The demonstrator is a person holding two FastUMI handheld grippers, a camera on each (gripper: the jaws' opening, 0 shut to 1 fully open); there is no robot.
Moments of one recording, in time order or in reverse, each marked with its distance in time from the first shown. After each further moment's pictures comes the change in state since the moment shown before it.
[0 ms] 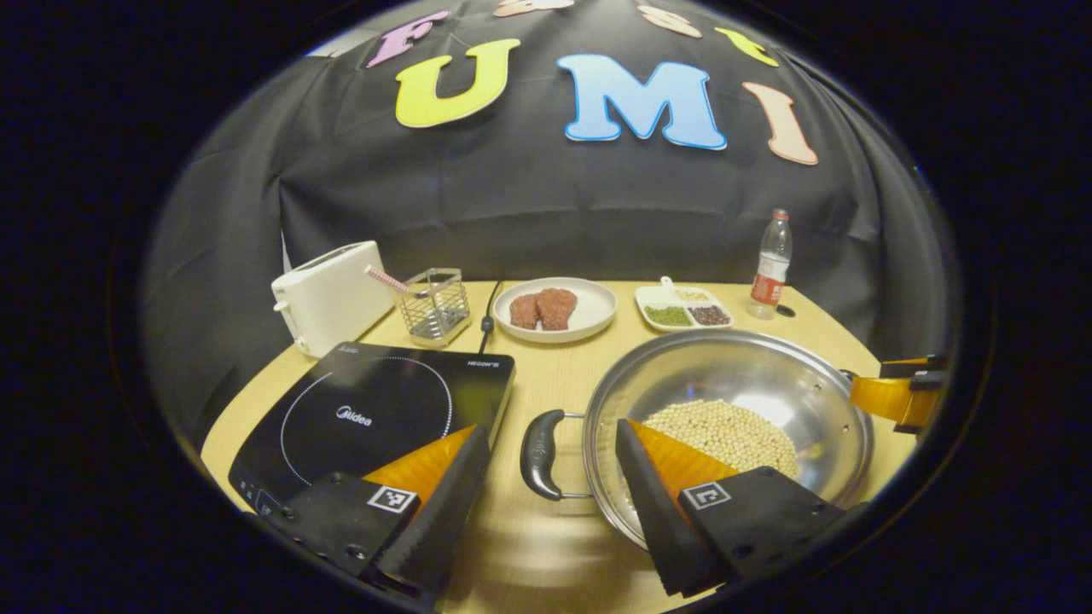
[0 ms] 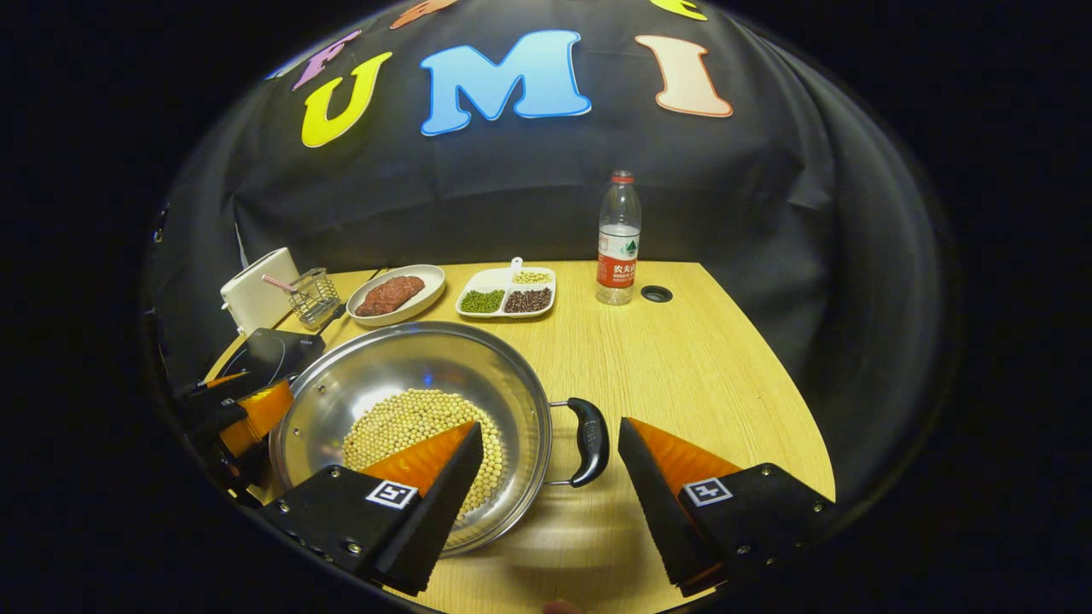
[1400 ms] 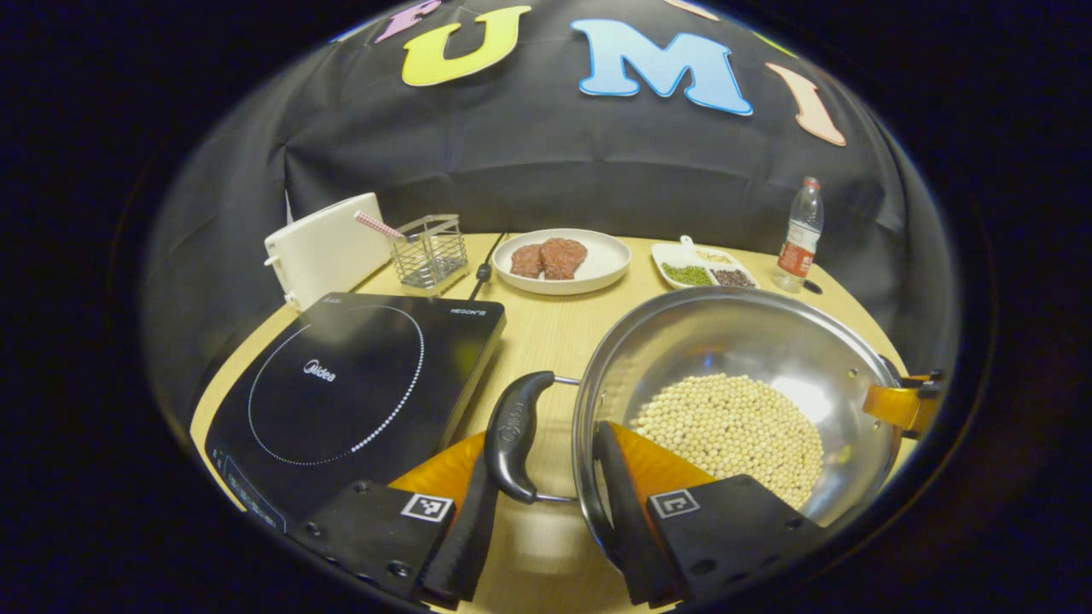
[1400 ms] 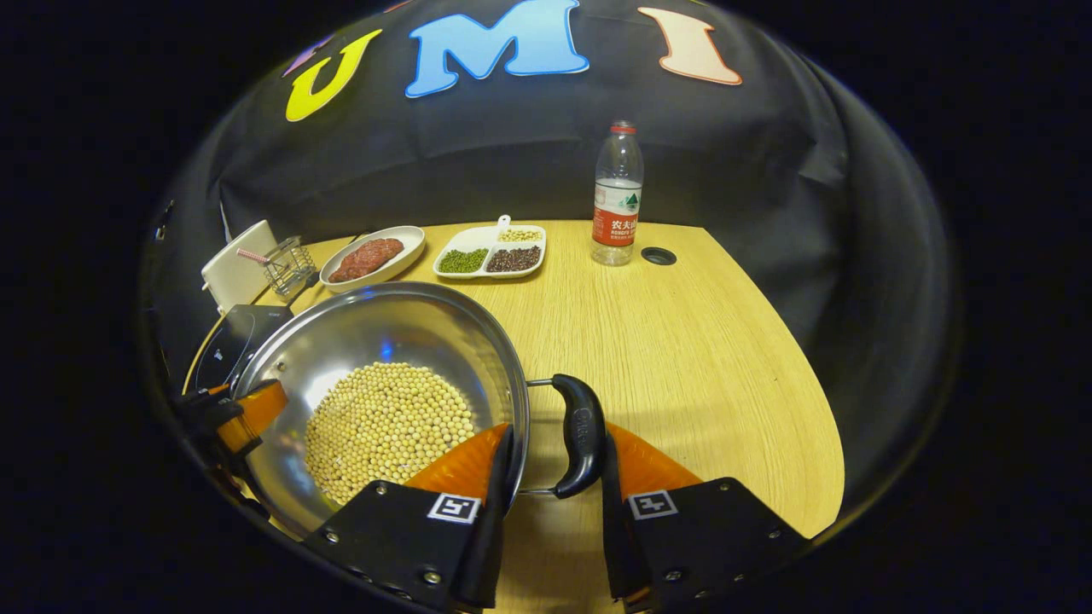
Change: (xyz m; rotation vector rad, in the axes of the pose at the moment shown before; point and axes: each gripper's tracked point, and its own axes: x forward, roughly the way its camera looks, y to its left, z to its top) left arm 0.028 -0.013 -0.028 -0.044 0.106 0.041; right arm 0.028 -0.010 -0.021 -0.023 0.119 -0.014
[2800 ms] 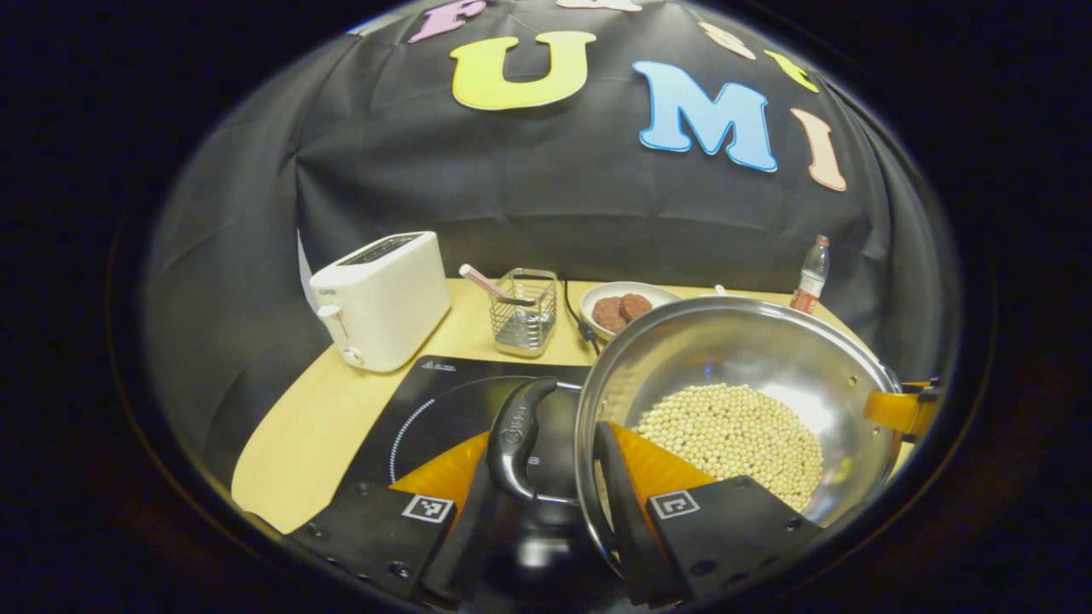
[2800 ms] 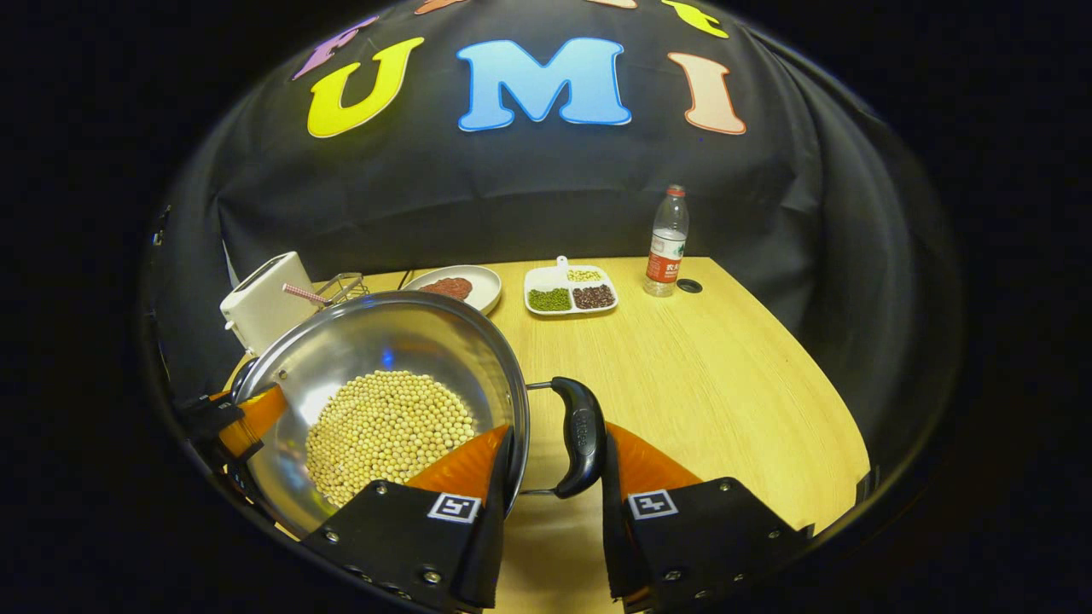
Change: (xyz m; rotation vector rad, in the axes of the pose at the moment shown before) left arm -0.025 0.192 0.065 0.037 -0.092 -0.101; right arm -0.073 0.184 0.027 0.101 -0.103 -0.103
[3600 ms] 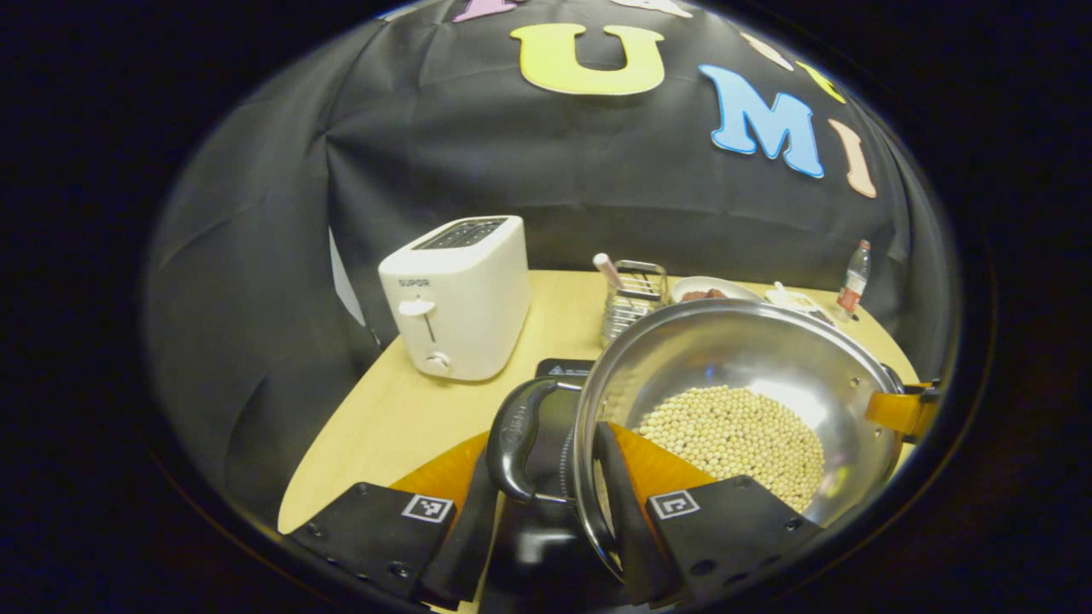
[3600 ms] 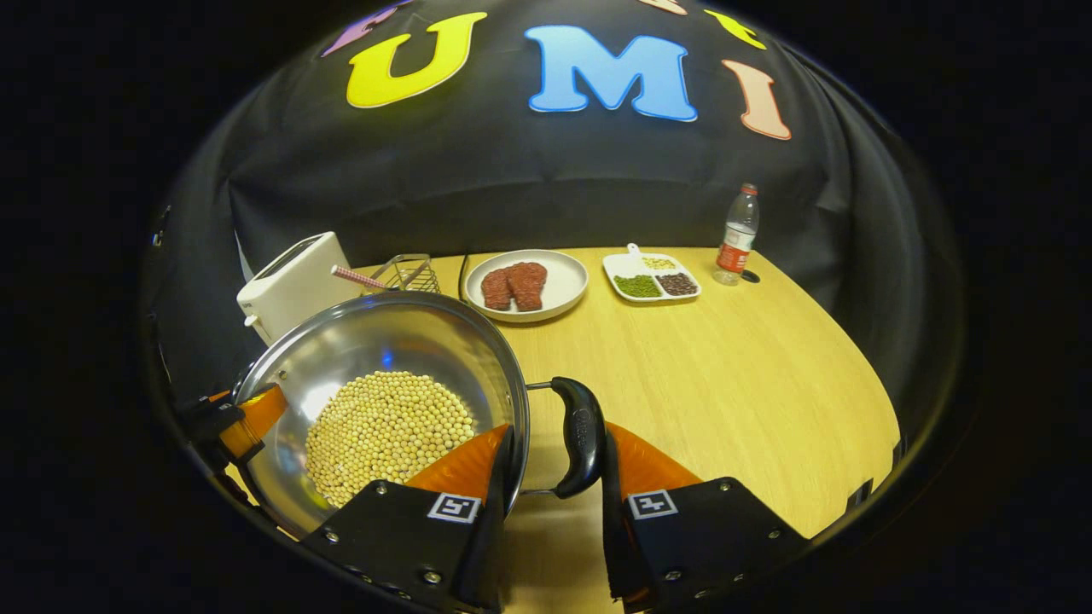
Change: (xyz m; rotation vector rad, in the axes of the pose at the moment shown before) left arm 0.026 0.148 -0.011 -0.016 0.036 0.060; right arm 0.022 0.139 -0.009 -0.018 0.049 0.047
